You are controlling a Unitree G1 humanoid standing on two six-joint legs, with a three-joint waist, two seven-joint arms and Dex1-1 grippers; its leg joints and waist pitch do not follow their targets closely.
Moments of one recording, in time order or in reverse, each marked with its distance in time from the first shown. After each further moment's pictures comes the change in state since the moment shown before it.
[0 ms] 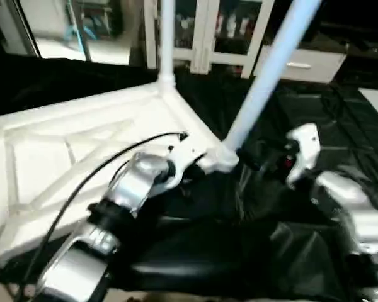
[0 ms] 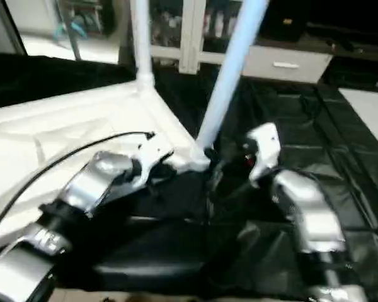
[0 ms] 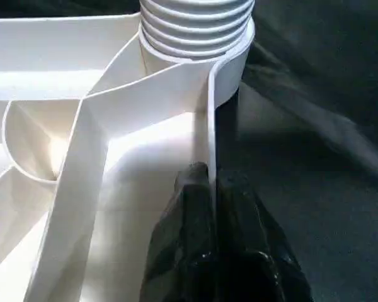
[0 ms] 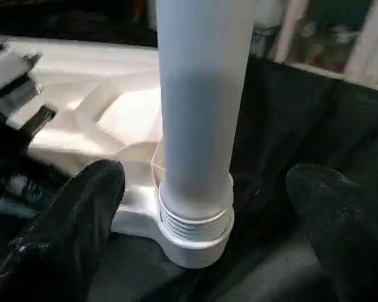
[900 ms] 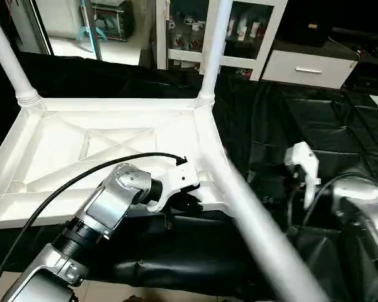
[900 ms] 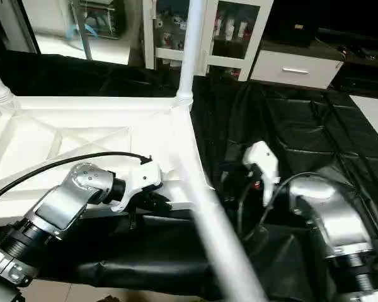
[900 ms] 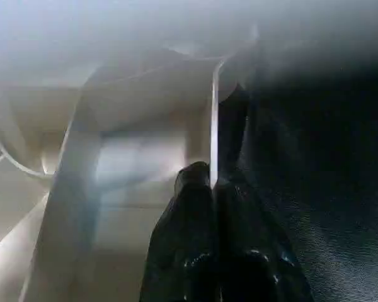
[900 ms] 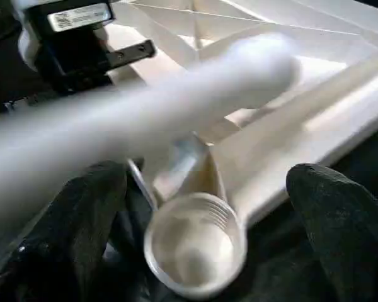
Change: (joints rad) left arm 0.147 0.170 -0.098 -0.302 -0.070 0.036 -0.318; right arm 0.035 -0.159 0.116 -0.061 0.027 0.072 0.352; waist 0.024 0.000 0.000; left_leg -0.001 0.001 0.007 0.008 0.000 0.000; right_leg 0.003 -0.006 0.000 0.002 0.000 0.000
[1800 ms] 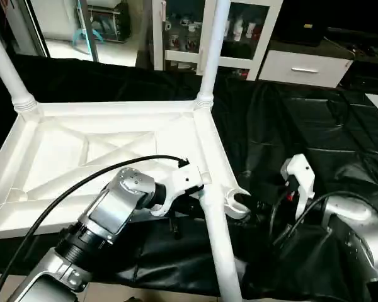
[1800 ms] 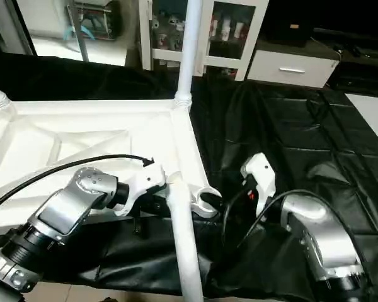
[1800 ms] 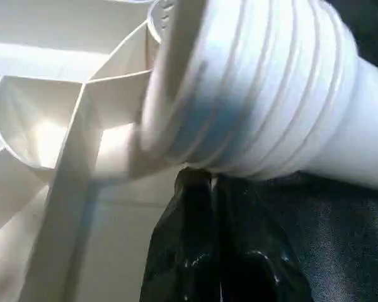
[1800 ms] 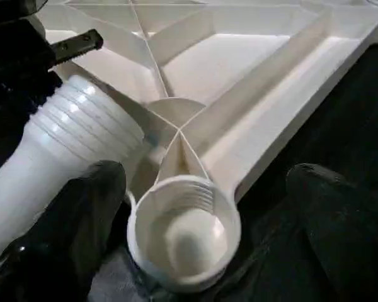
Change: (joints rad) left arm 0.024 -0.023 0.001 -0.049 -0.017 0.107 0.067; right arm 0.114 0.070 -0.048 -0.059 -0.010 0.032 -0.184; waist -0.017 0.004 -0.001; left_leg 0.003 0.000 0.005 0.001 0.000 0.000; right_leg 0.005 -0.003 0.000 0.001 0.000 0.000
